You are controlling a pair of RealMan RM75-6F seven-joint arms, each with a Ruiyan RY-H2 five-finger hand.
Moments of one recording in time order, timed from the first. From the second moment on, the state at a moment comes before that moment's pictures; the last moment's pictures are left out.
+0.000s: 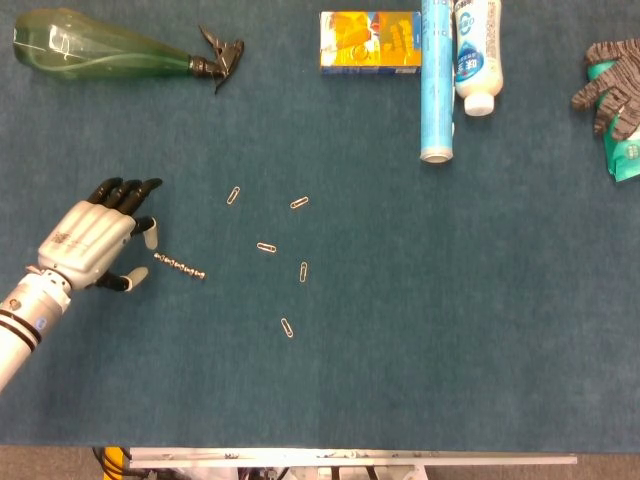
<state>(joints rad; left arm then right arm) -0.48 -1.23 0.03 -1.51 1.49 0.89 0.01 0.09 -1.04 0.10 -1.68 -1.46 1.47 -0.08</state>
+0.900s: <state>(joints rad) -0.49 -1.33 0.06 -1.43 1.47 0.90 0.02 0.09 -1.05 0.10 -1.66 -1.46 1.47 -0.06</state>
